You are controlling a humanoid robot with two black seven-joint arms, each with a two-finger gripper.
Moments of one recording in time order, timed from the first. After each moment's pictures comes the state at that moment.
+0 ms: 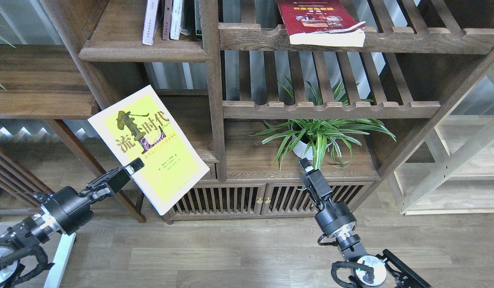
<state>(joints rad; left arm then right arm) 0.08 0.49 -1.26 -1.50 0.23 -0.49 0.24 0.01 -0.06 1.05 1.04 0.01 0.58 0.17</state>
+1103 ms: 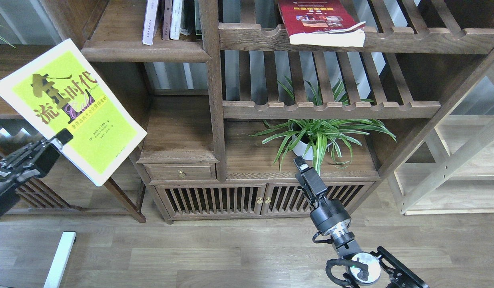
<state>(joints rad) 0.21 0.47 -1.73 -1.64 0.32 -0.49 0.35 0.03 -0.04 1.04 1.02 0.01 0.58 0.17</state>
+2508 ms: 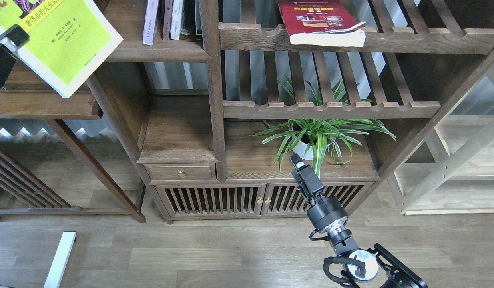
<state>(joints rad) -0.20 0.51 -1.85 -1.63 0.41 -0.49 0.49 0.05 -0.03 1.03 1.03 0.00 0.58 0.17</state>
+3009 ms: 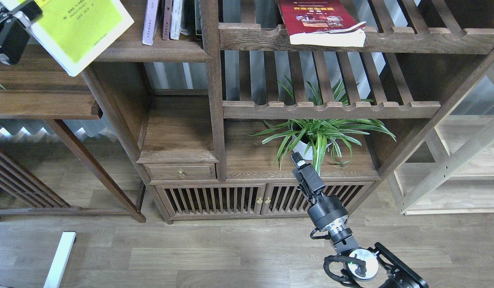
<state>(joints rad) -0.33 0.51 -1.76 -1.57 0.48 -0.49 0.49 0.05 -0.03 1.04 1.03 0.00 0.58 0.17</state>
